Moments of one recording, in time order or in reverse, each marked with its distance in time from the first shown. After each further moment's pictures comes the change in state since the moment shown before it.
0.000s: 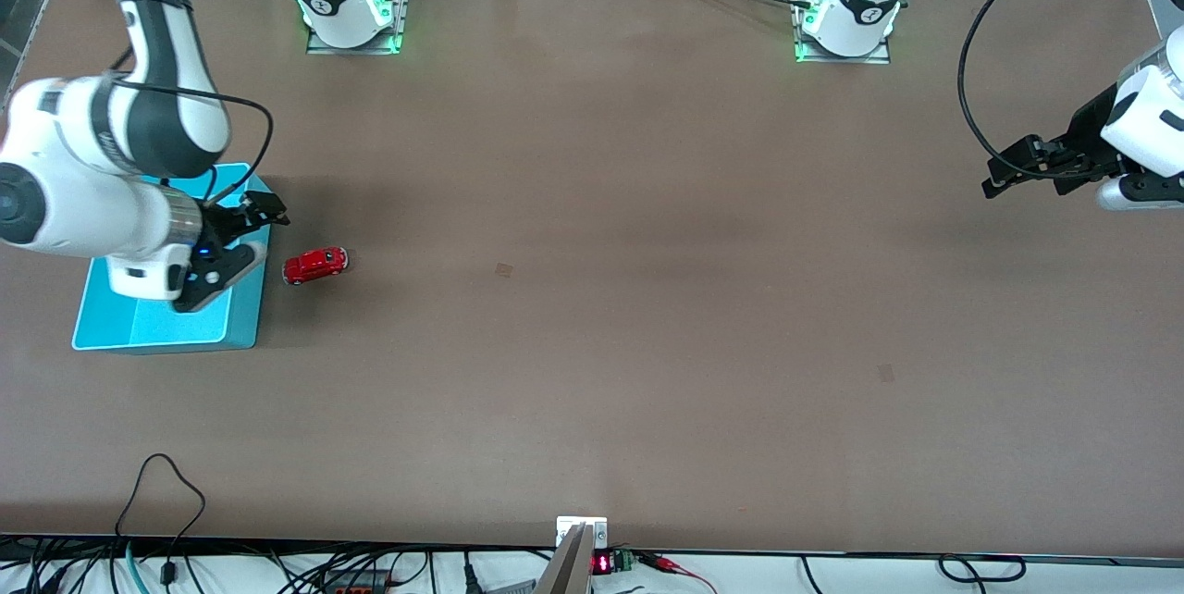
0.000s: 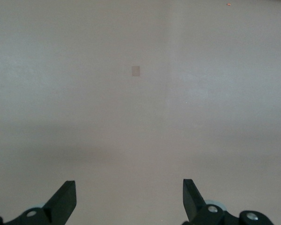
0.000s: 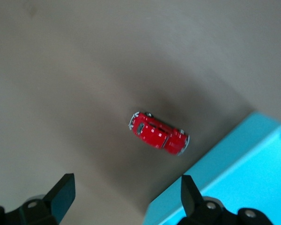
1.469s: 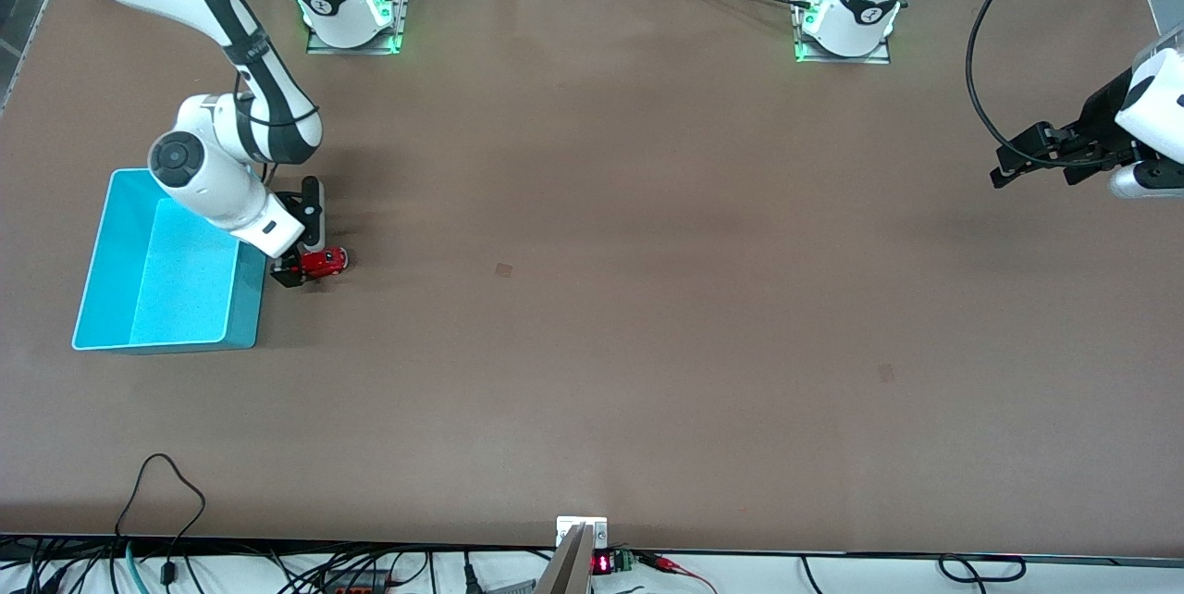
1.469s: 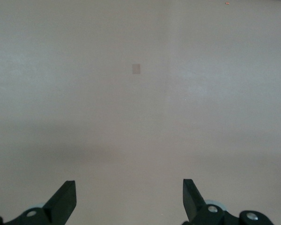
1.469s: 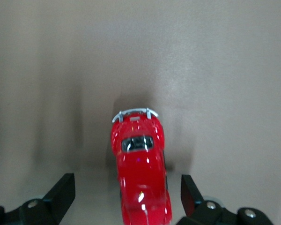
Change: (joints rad) left arm 0.002 -0.002 0.001 0.036 0.003 -0.050 0.000; right arm -0.124 0.063 0.104 -0.529 -0.110 0.862 -0.891
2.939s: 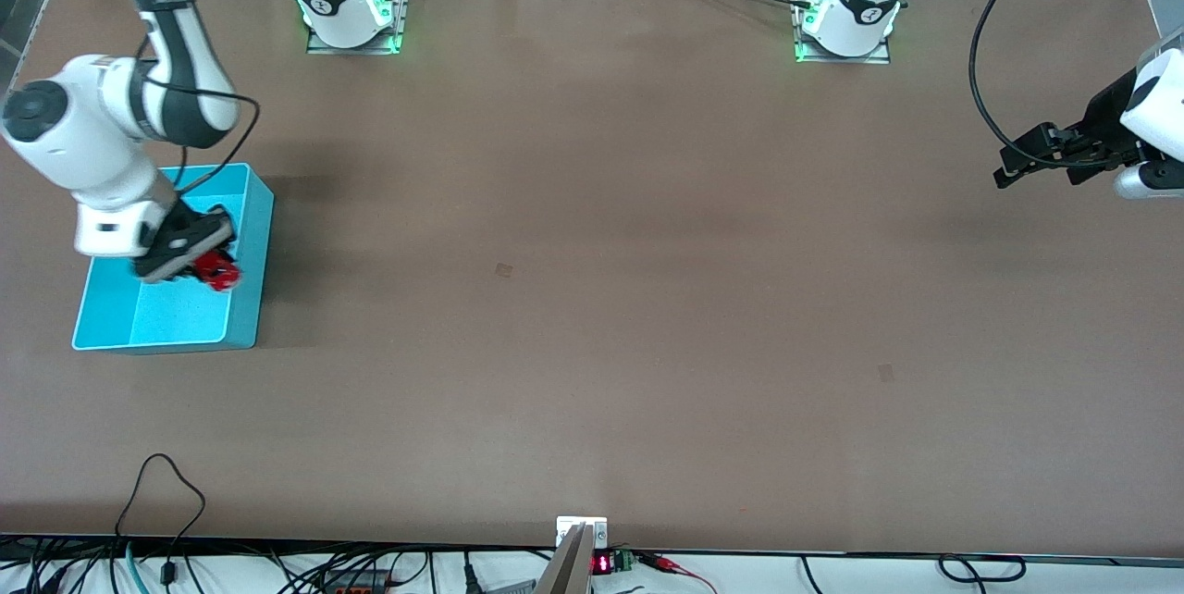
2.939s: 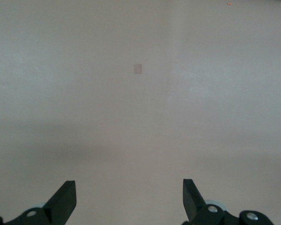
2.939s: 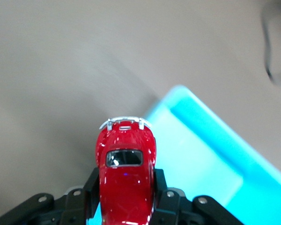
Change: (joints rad) left arm 0.006 0.000 0.000 0.000 0.000 -0.001 0.000; right arm 0.011 -0.204 -0.192 0.097 0.003 -0.154 0.929
